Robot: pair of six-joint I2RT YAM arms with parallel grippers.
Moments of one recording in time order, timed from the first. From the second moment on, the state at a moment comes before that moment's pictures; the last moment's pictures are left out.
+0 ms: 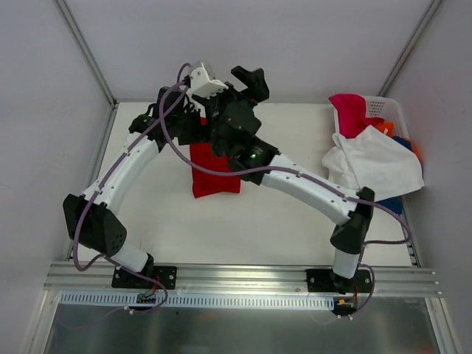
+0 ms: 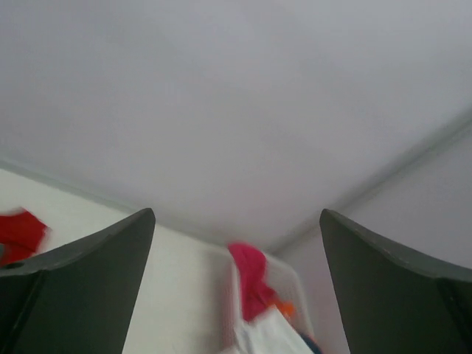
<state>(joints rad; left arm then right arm) -0.37 1.55 1.52 -0.70 0.24 -0.43 1.09 1.89 1.91 0.51 1.27 -1.27</state>
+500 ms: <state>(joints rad) -0.42 1.47 1.31 -0.66 0.03 -0.44 0.47 1.43 1.28 -0.40 -0.08 0.15</state>
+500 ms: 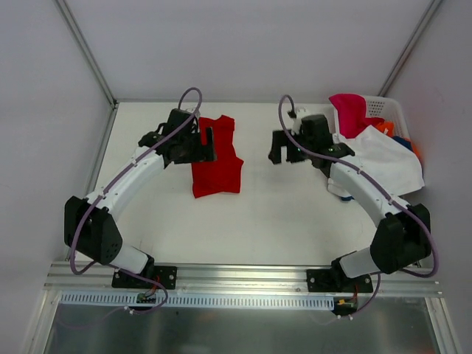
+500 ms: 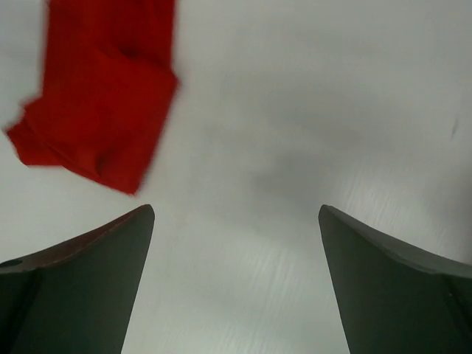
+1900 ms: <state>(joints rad) -0.87 1.51 0.84 -0.16 -0.39 -0.99 0.37 1.62 1.01 -0.20 -0.41 0.48</state>
